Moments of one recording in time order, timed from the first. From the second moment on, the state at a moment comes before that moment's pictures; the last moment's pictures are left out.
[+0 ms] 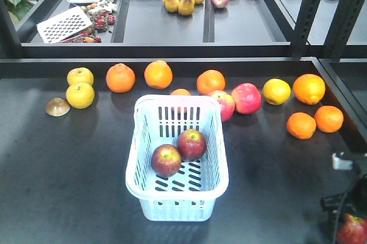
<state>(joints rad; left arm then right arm) -0.31 0.74 -1.00 0.14 0.90 -0.05 -0.19 1.83 -0.81 -0.09 0.72 -0.05</state>
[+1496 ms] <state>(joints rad) -0.31 0.74 -1.00 0.14 0.90 -0.05 0.58 1.47 -0.95 0.25 0.55 -0.06</state>
